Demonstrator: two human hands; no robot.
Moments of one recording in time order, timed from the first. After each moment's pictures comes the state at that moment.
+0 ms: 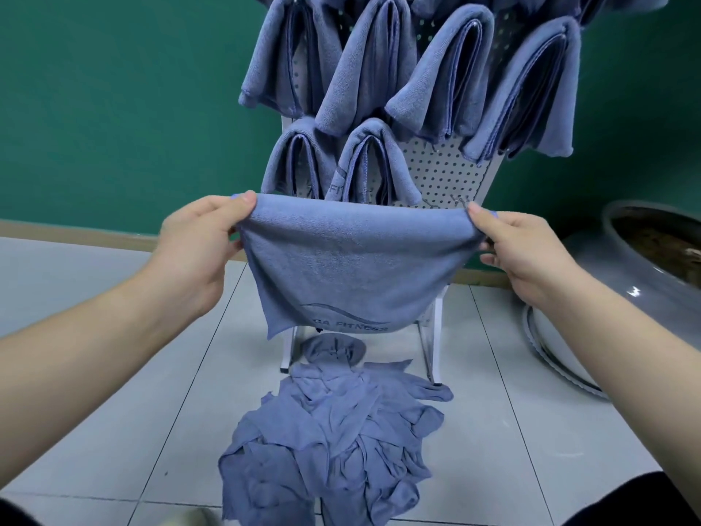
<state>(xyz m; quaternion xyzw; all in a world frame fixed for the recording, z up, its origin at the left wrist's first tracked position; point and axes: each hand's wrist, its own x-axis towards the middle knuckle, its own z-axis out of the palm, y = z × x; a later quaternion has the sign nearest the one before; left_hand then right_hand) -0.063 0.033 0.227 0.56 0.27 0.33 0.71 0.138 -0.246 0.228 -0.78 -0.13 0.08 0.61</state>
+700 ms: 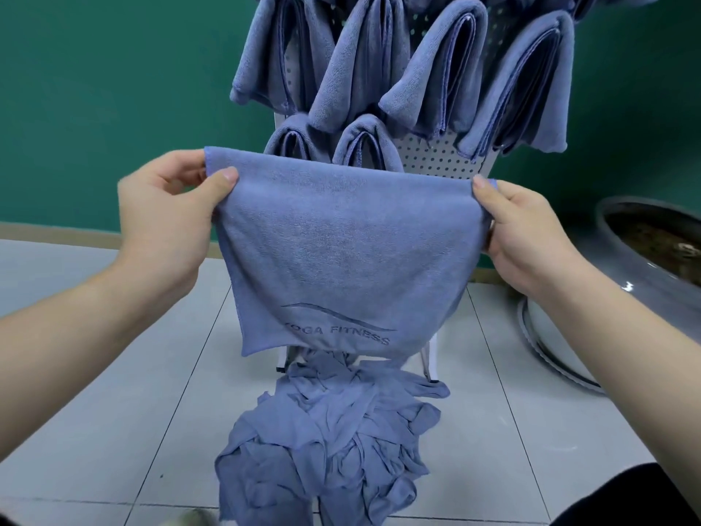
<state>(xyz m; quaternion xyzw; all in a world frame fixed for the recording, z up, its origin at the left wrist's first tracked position) -0.067 0.040 0.241 0.64 0.20 0.44 0.60 0.124 -0.240 0.248 -0.70 -0.20 0.08 0.68</state>
